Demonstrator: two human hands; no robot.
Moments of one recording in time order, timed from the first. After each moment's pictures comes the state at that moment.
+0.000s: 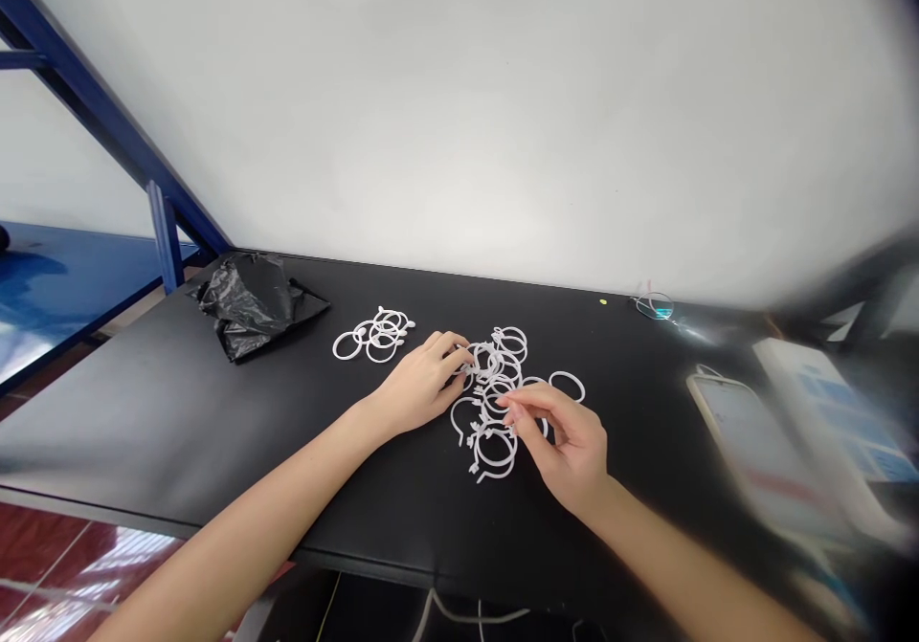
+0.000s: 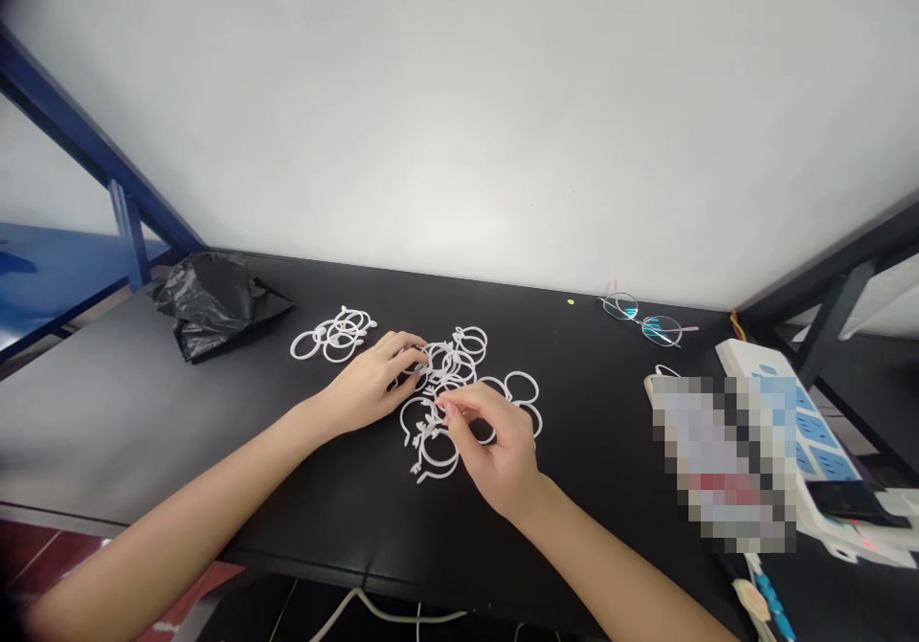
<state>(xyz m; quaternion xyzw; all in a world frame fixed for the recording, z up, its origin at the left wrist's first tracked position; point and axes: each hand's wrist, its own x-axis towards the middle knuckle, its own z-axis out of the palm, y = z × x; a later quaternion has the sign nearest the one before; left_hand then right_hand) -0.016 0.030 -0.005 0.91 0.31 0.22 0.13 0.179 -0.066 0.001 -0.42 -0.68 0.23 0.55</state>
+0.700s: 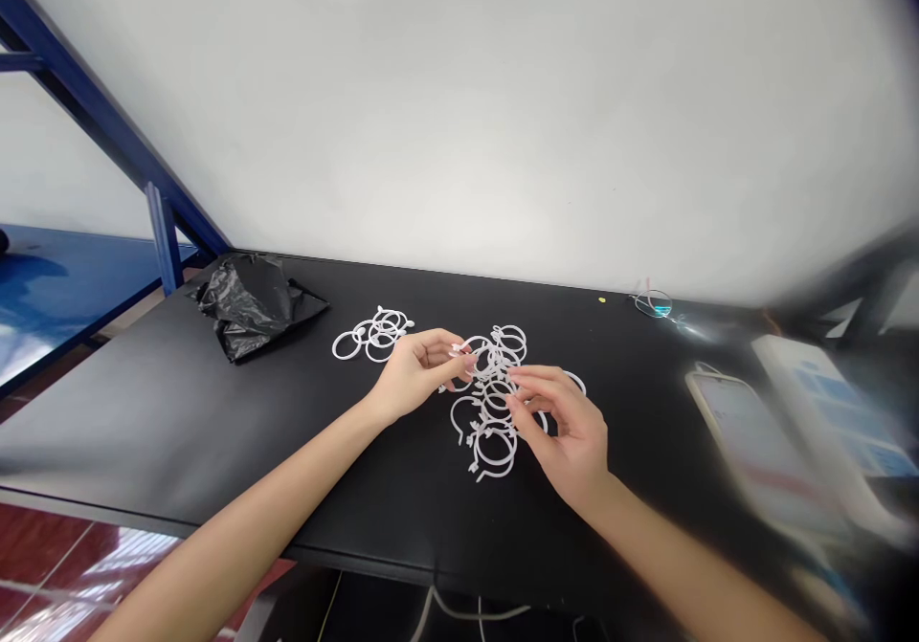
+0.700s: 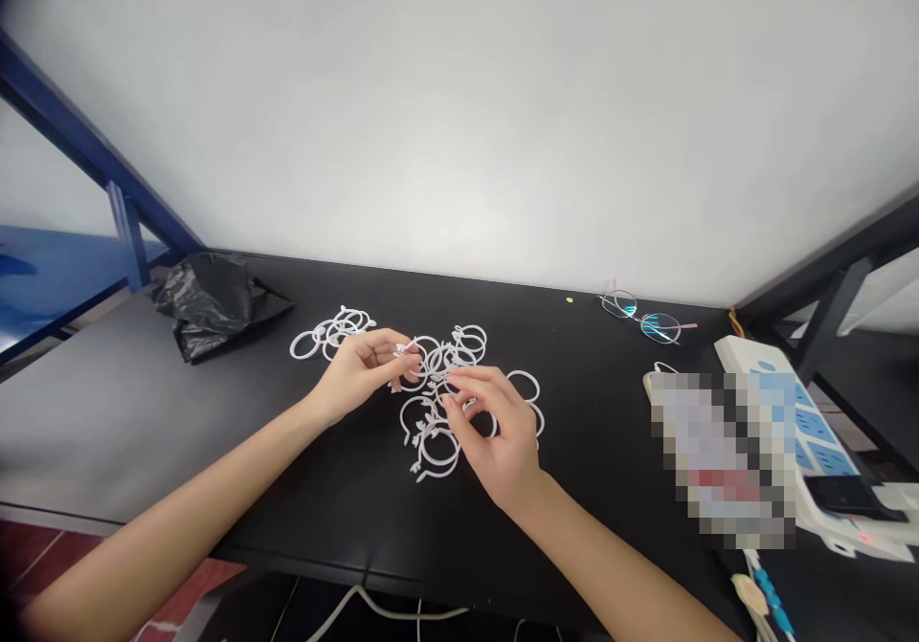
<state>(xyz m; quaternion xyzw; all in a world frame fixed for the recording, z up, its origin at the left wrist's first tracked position) -0.009 0.025 0.005 0.59 0.35 0.39 0.62 0.179 -0.064 0.000 -0.44 -0.67 0.18 0.57</state>
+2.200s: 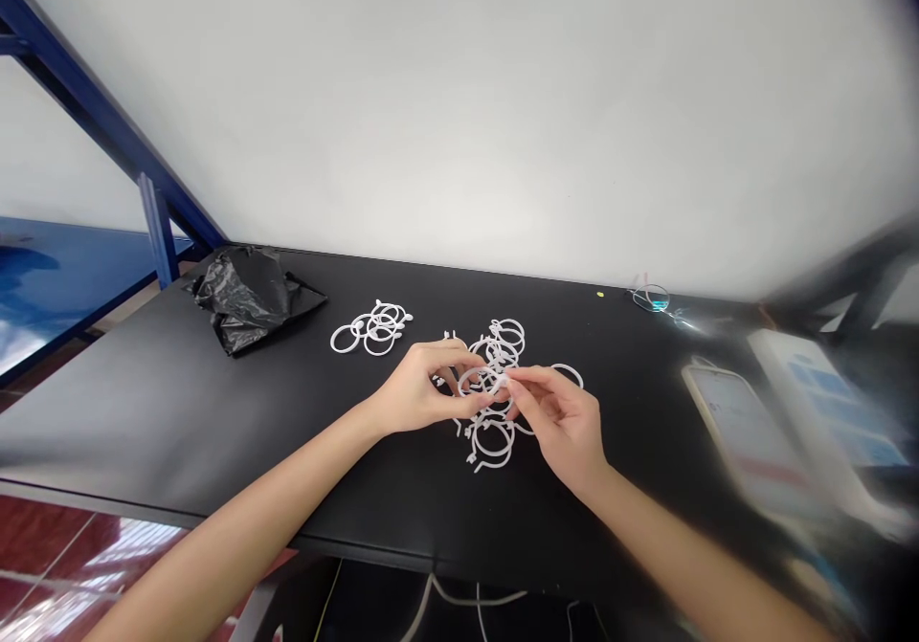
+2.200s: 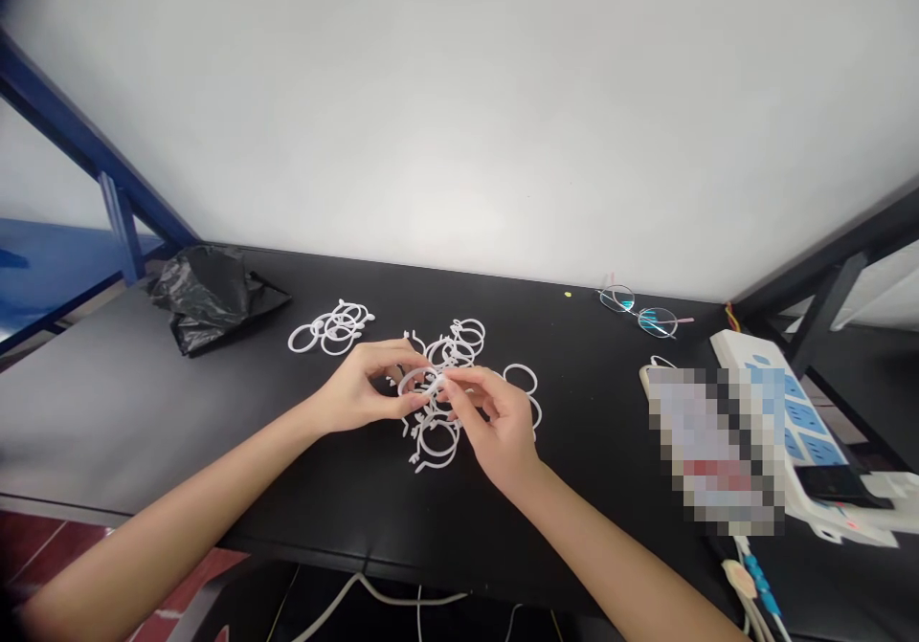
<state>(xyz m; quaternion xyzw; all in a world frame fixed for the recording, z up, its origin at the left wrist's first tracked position) -0.010 0.012 0.019 0.79 0.27 0.33 0.44 0.178 -0.062 0.007 -0.47 -0.57 0.36 0.57</state>
